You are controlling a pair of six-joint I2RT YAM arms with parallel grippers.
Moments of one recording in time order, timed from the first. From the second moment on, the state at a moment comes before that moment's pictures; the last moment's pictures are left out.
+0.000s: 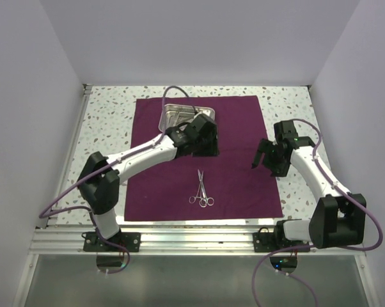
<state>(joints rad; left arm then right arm) -0.86 1.78 1.43 -0.51 -0.11 -0.77 0.09 1.32 0.96 -0.85 -0.04 0.49</state>
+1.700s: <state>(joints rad) -0.46 2.59 2.24 -0.38 0.13 -0.04 0.09 1.32 1.16 -1.09 0.07 0.54</state>
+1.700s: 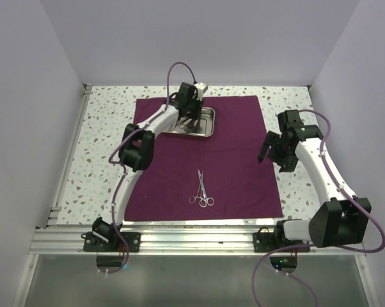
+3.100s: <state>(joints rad) -0.41 2.56 2.27 -0.56 0.07 -0.24 0.09 1.32 1.14 -1.02 0.03 0.53</state>
